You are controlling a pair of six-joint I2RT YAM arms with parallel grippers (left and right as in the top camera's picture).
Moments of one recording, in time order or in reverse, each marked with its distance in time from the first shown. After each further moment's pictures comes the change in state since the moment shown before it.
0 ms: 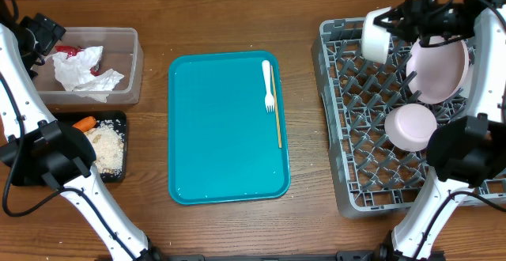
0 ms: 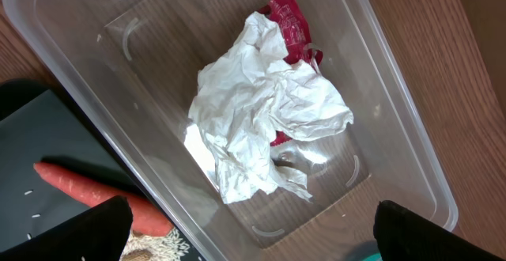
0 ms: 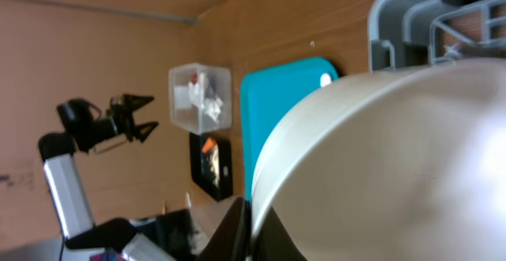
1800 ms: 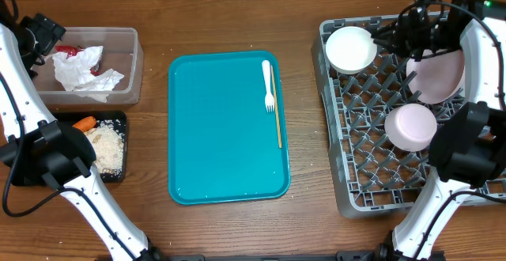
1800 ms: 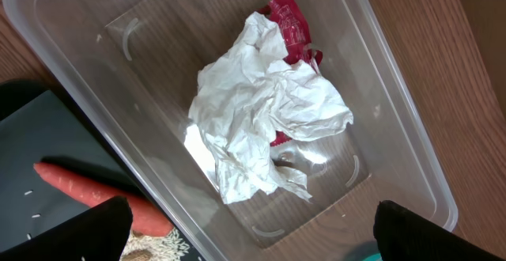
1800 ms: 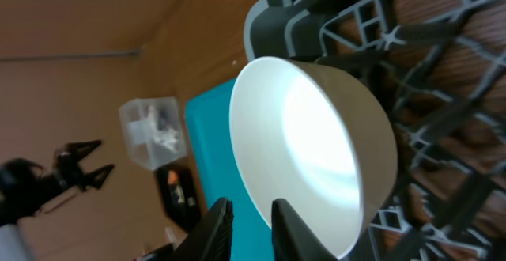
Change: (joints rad) left arm 0.000 0.000 0.000 0.000 0.000 0.000; right arm -0.018 -0.003 -0.247 0.268 0.142 0.171
